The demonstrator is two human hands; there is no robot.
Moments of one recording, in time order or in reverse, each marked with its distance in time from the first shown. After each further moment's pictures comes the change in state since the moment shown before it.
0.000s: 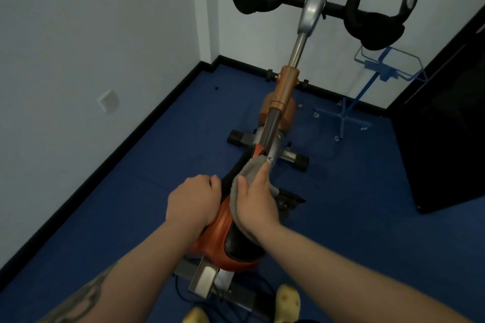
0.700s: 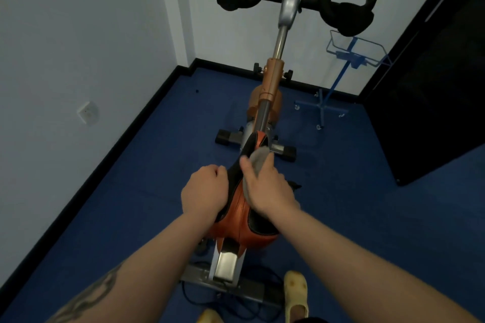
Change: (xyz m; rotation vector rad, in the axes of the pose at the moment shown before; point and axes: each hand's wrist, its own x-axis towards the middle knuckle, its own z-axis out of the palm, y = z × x) left_hand -0.005 -0.013 -0.005 -0.229 -0.004 0.011; right_hand -0.028 -0.017 -0.010 -0.129 0.048 0.043
